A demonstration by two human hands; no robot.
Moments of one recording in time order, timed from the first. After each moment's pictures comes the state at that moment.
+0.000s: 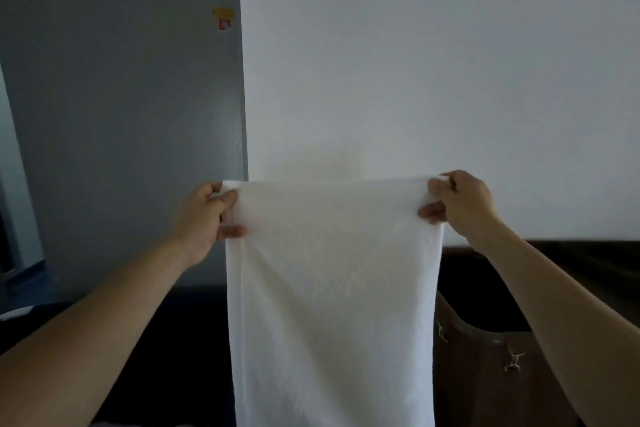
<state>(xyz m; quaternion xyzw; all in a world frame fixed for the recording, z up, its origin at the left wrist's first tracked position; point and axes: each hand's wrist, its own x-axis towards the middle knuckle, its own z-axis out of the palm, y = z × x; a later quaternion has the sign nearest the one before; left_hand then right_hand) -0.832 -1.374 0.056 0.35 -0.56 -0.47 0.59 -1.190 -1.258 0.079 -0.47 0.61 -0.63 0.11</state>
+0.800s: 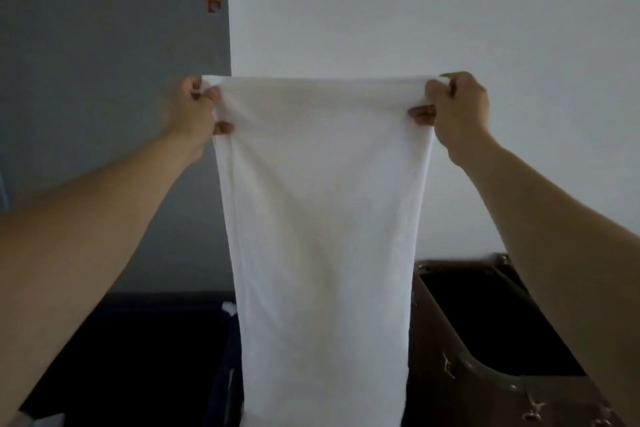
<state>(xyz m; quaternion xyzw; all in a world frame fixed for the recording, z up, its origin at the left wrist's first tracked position) -0.884 -1.485 0.186 0.34 -0.55 -0.28 0.71 -1.206 -1.349 0.196 -0.48 0.50 -0.72 0.02</state>
